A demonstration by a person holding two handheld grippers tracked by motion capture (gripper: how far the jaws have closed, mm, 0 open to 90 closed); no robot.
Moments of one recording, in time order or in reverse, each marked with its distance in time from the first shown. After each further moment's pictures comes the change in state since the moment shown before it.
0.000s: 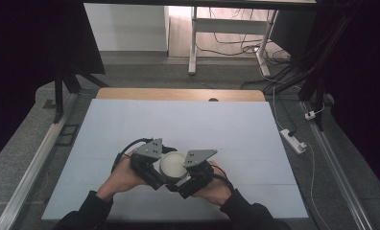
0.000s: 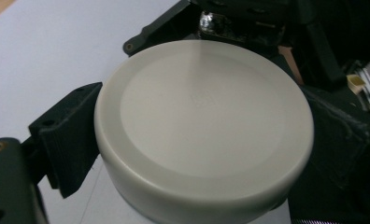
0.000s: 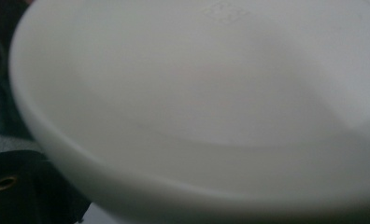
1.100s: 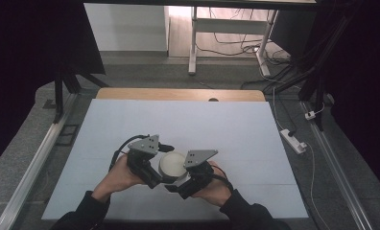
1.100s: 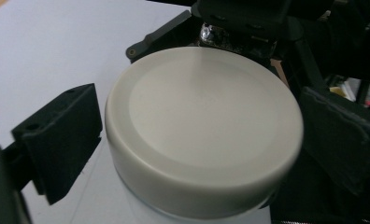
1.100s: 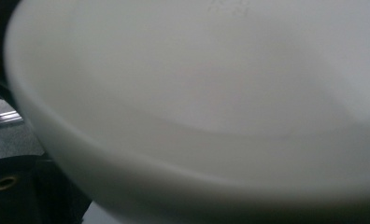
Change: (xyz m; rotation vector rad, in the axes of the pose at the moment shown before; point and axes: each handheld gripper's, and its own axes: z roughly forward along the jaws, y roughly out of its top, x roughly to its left) left arm 0.003 0.002 -0.011 -0.006 -0.078 -0.031; right arm 0.004 0.003 -0.001 -0.019 0.018 -0.012
